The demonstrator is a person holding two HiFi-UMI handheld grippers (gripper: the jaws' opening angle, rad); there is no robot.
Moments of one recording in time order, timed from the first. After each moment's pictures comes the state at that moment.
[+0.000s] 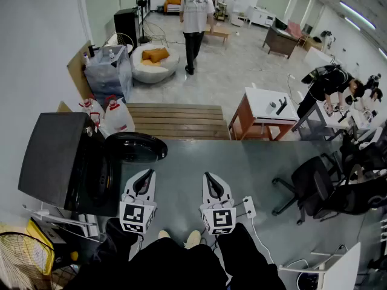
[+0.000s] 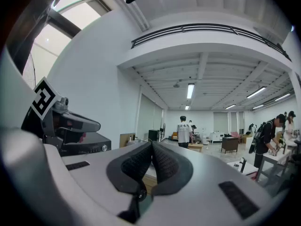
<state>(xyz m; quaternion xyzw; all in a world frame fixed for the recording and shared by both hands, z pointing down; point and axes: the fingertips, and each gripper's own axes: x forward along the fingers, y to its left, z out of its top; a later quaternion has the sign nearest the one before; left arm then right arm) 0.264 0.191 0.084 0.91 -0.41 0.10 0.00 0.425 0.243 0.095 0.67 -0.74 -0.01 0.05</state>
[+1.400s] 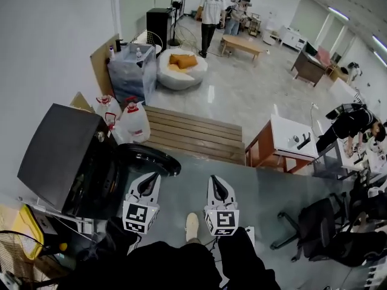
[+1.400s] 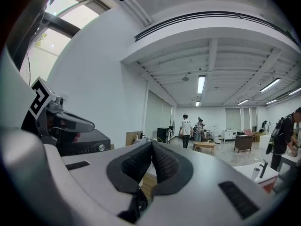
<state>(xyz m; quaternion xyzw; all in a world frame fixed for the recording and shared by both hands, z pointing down) 0.228 0.029 0.121 0.88 -0.46 0.11 0.02 0.405 0.046 0.126 0.62 -0.78 0.00 0.06</state>
